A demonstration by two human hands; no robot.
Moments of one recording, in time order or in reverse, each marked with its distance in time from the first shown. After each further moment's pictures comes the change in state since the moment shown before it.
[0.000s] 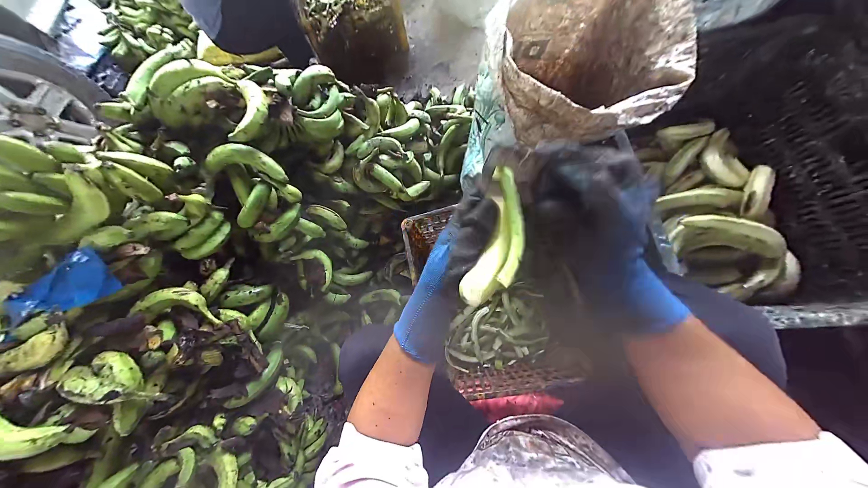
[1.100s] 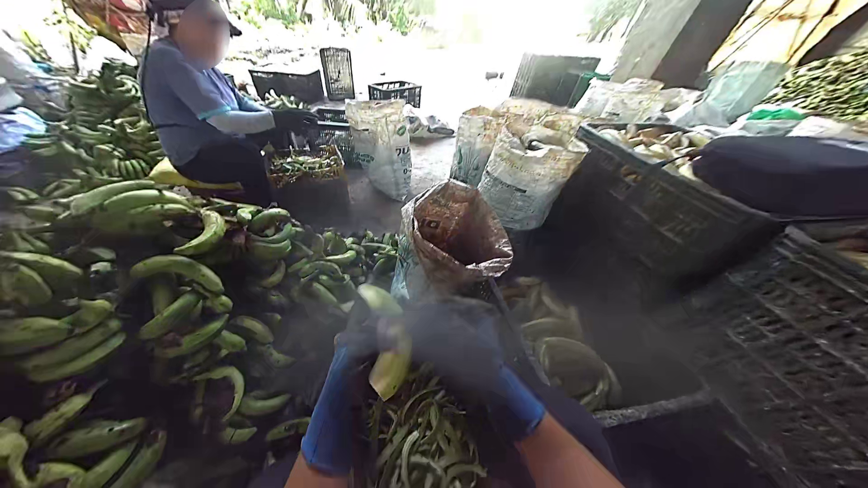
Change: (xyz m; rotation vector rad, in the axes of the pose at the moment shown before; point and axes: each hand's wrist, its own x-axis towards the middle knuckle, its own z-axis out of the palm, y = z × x) left_hand 0.000 0.025 -0.011 0.008 0.013 0.328; right_hand 0.000 -0.018 0.002 -0.019 0.051 -0.210
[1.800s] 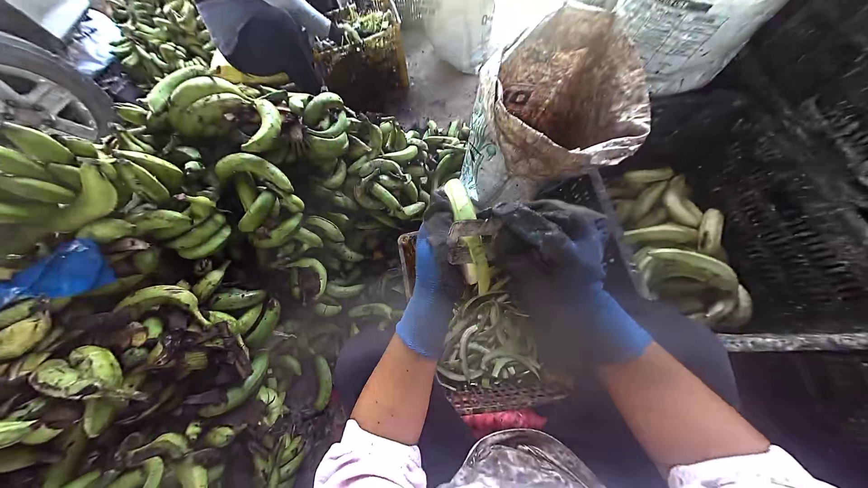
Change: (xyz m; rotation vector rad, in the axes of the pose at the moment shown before) left_hand -0.001 -0.010 0.028 0.120 0.229 0.062; right_hand -0.011 -0.010 -0.002 0.036 -0.043 0.017
